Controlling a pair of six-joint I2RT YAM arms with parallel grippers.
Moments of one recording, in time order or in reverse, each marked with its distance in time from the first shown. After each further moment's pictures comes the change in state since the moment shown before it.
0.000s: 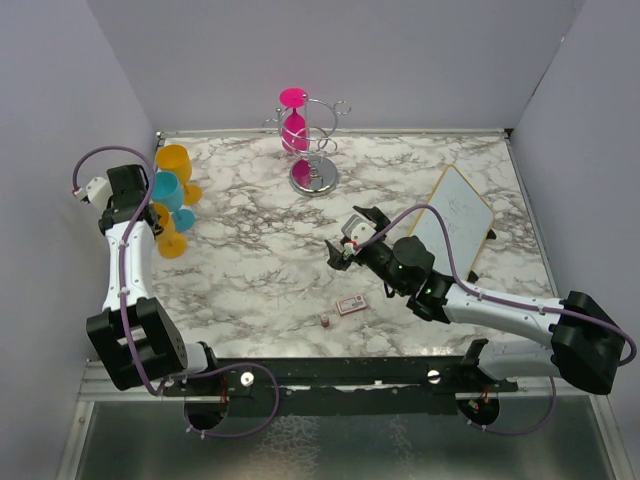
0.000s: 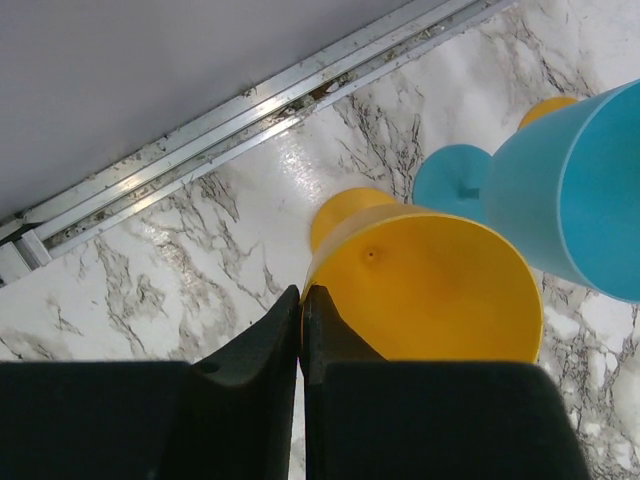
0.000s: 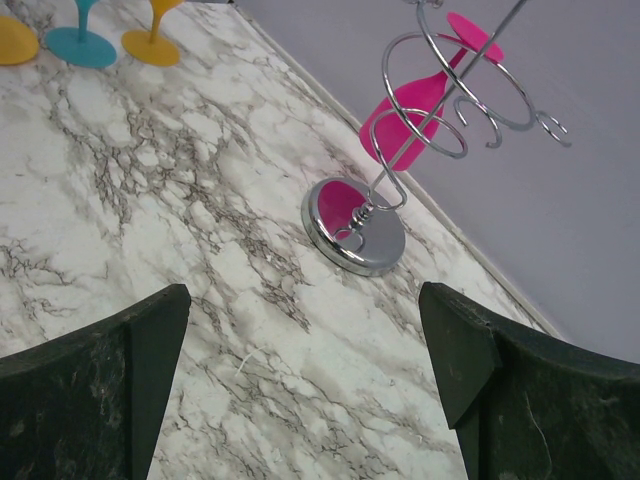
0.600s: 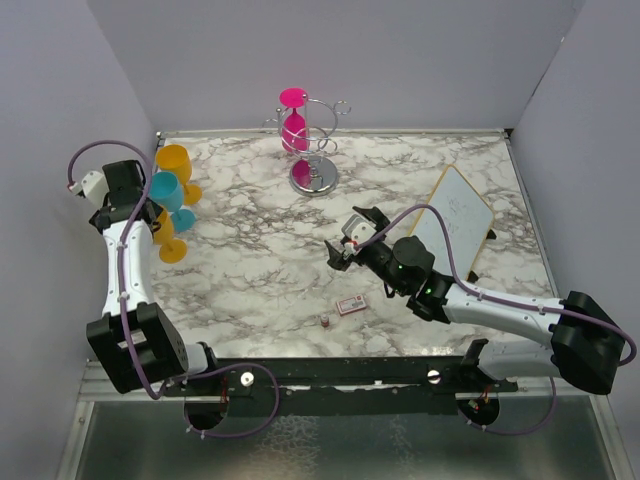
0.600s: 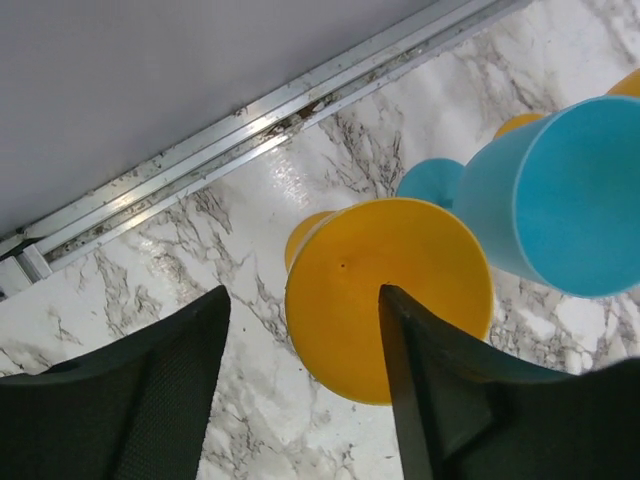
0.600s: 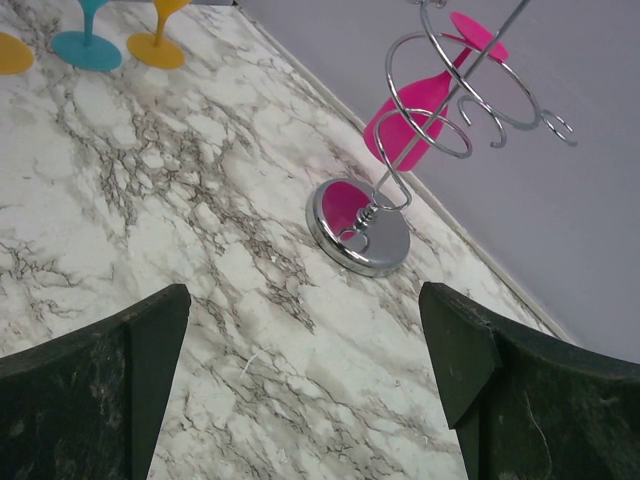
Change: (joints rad) left arm 0.000 -0.005 0.022 0.002 0.001 0.010; right arm 0.000 0.000 0.000 0.000 -0.008 0.009
